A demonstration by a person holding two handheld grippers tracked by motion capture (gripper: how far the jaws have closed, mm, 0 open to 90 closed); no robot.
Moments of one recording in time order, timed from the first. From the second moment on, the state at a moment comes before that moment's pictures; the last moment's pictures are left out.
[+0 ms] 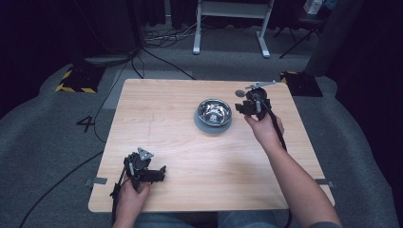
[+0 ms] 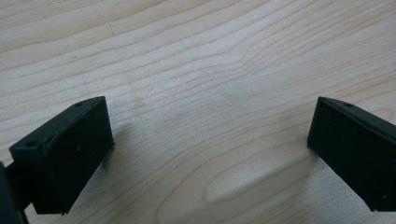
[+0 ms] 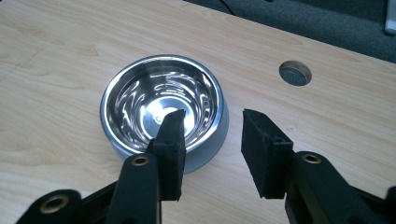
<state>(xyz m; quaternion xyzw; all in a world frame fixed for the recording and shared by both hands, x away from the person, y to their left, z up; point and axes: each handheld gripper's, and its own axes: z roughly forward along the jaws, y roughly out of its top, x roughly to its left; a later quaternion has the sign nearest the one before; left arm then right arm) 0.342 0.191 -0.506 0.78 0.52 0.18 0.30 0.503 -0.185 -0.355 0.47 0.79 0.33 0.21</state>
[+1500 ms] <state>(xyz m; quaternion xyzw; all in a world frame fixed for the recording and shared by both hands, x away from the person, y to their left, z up) 0.344 0.191 -0.506 0.78 0.52 0.18 0.30 0.393 -0.300 -0.391 0.48 0.79 0.34 0.18</state>
